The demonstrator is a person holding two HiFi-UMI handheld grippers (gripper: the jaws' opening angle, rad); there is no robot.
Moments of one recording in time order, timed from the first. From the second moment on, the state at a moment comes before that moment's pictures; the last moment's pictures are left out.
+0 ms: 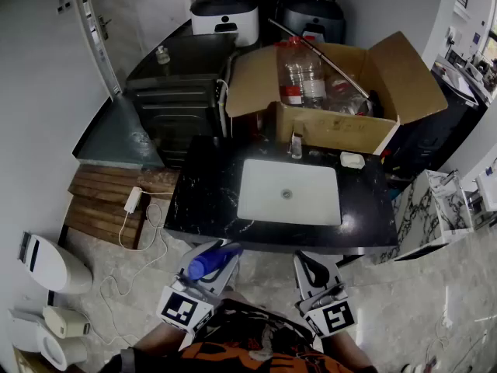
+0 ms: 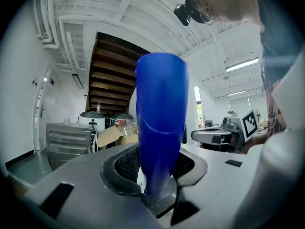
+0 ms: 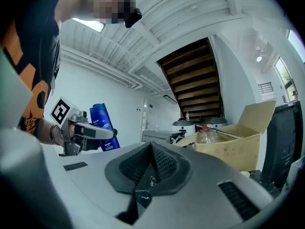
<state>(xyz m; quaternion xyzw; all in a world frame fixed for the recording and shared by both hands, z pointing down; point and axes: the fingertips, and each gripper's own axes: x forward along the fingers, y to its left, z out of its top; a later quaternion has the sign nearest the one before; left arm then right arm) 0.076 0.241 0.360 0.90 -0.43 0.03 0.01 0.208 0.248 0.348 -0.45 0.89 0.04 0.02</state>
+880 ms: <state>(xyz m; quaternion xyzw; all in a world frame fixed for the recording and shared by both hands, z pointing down) 0.014 0.131 0.371 0.88 -0.47 0.04 0.02 0.153 0.131 0.353 -0.41 0.91 0.02 0.03</state>
